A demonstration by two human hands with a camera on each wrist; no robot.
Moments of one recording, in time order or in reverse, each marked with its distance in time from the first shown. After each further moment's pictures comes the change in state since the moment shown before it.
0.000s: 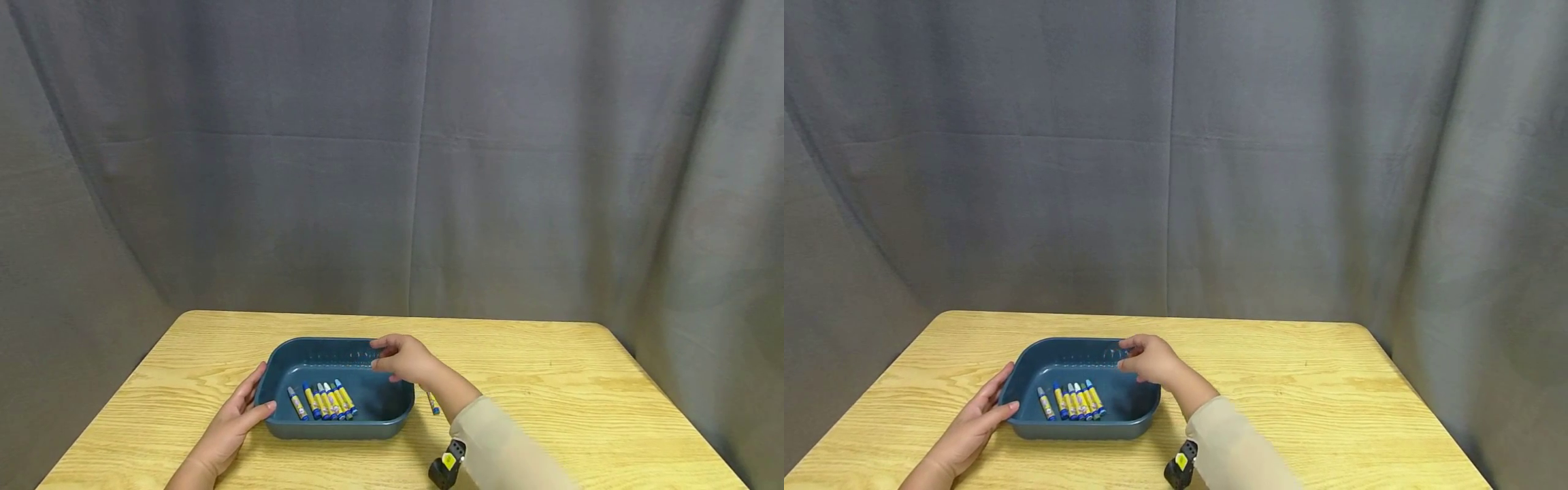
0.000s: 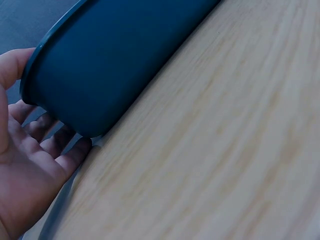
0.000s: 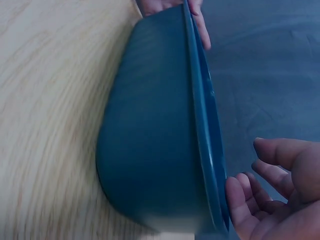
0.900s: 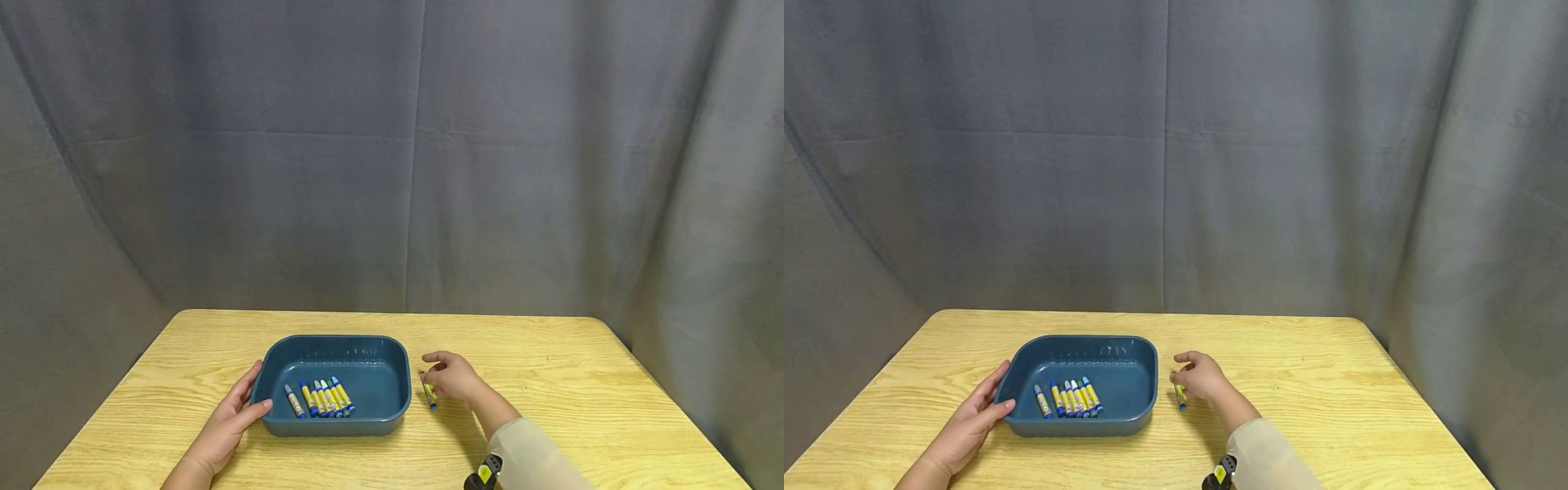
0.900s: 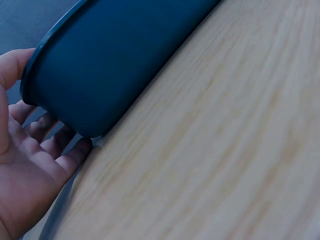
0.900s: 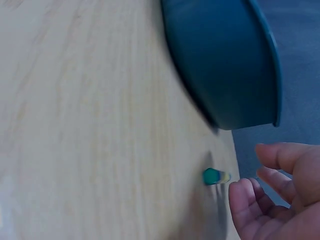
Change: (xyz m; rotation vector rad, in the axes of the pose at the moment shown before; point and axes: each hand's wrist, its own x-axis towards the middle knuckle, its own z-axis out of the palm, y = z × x) left_hand -0.004 0.002 -0.005 0.010 0.000 0.019; right_hand -0.026 0.071 -0.028 0.126 0.185 0.164
